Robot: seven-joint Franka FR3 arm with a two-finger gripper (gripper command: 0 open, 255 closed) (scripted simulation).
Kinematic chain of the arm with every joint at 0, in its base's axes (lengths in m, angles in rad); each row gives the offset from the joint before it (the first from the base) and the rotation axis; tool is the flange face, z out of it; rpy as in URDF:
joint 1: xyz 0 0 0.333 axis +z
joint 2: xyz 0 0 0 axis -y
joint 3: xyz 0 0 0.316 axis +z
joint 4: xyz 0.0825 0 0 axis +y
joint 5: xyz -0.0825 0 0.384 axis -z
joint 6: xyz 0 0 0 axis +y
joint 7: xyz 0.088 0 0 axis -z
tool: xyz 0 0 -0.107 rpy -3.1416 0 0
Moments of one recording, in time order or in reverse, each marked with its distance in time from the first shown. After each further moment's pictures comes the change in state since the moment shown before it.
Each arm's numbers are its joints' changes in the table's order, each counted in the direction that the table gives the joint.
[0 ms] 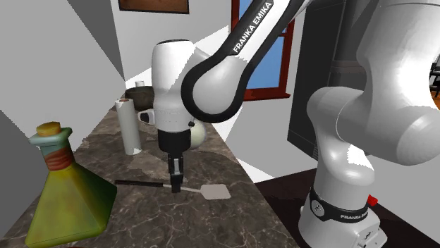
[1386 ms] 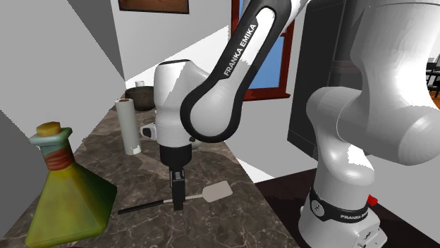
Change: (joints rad) arm 0.021 -0.111 -0.017 0.017 -0.050 -0.124 -0.039
